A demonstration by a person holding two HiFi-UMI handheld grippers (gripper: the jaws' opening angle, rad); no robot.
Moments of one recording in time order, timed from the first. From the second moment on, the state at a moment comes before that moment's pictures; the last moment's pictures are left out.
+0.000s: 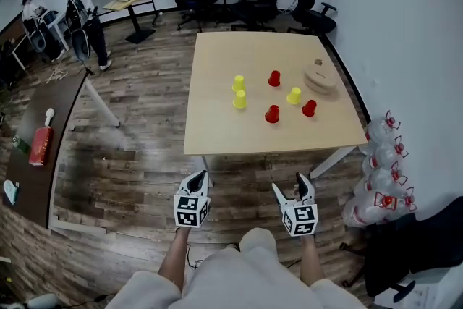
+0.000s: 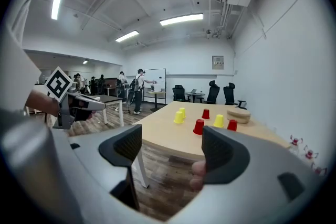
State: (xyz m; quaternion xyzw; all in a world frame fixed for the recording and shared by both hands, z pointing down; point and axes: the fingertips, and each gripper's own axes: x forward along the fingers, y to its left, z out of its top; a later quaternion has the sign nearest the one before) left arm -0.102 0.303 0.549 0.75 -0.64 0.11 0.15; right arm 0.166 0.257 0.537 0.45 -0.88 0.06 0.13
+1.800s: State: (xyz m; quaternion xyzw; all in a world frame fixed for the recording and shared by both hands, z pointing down) left arm -0.175 -0.077 0.559 0.68 -0.69 0.14 0.19; right arm 0.035 -0.146 0.536 0.33 -0.93 0.10 0.10
